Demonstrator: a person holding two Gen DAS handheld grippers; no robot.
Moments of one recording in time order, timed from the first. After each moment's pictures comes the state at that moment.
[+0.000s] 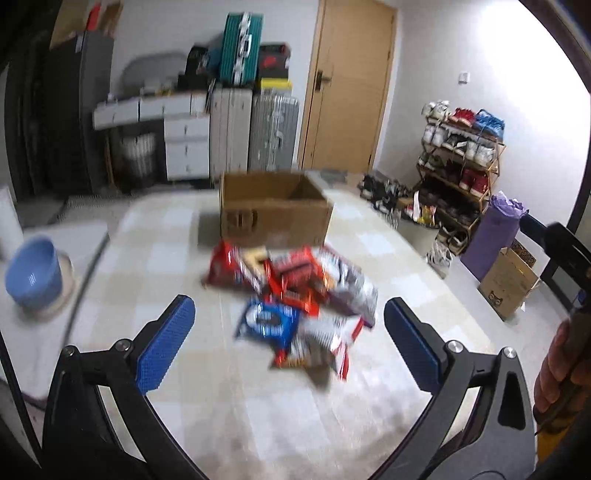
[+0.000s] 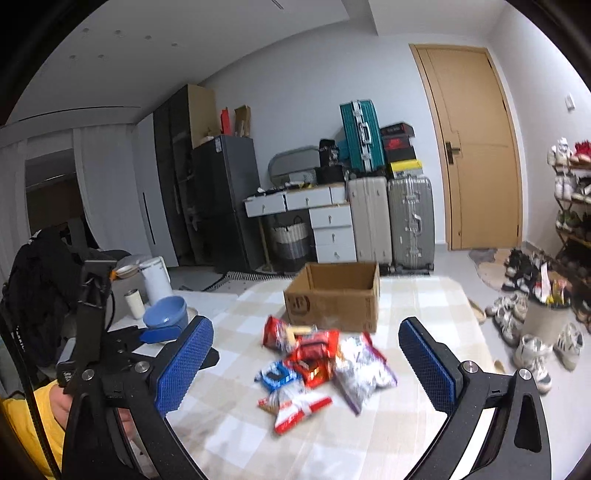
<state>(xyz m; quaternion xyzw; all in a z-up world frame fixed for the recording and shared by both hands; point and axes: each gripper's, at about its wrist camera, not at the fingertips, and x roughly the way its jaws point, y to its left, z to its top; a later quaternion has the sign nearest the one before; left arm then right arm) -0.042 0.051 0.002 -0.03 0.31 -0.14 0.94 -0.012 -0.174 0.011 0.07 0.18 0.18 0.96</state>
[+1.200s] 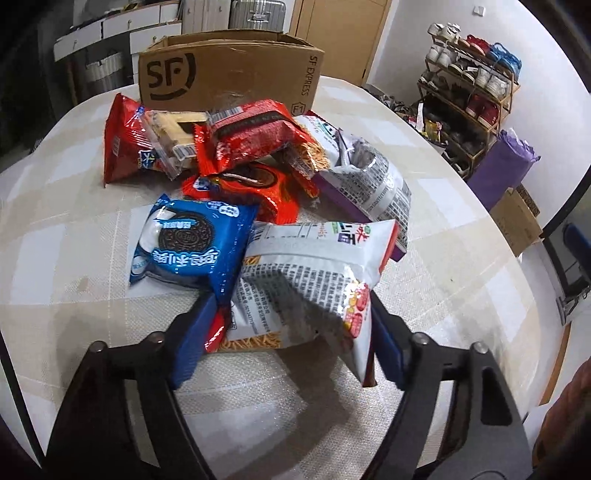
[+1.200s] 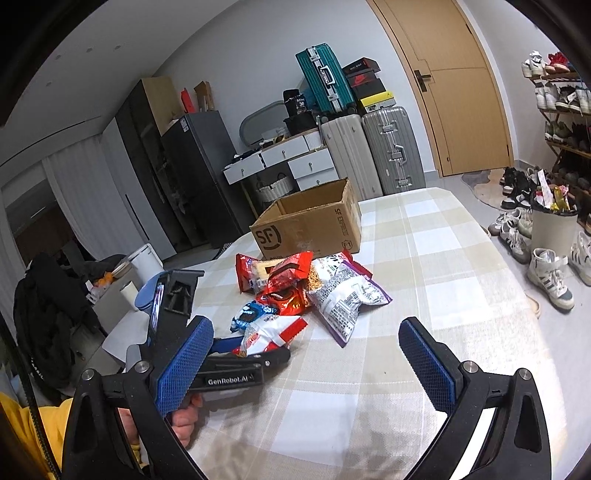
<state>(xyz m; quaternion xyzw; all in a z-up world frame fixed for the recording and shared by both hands) 0.126 -0.046 -0.170 -0.01 0.47 -0.16 0.87 0.020 -0.211 -0.088 0.16 0.28 0.17 0.93</state>
